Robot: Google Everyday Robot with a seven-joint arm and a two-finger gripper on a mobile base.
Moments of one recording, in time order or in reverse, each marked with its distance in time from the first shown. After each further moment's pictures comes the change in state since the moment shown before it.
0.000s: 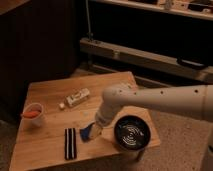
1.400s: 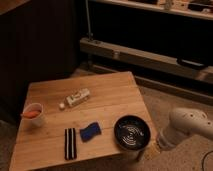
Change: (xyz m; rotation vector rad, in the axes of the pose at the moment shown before) arm 0.262 -0.049 -0.027 0.047 0.094 0.478
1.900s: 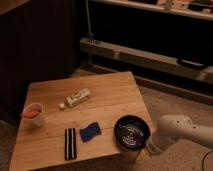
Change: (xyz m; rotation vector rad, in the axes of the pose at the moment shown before) arm -0.025 0.031 0.035 -0.027 -0.013 -0.113
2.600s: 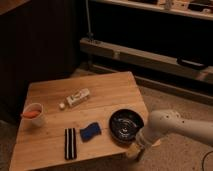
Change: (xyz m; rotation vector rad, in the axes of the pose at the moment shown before) arm -0.064 0.007 -0.014 0.029 -0.086 -0.123
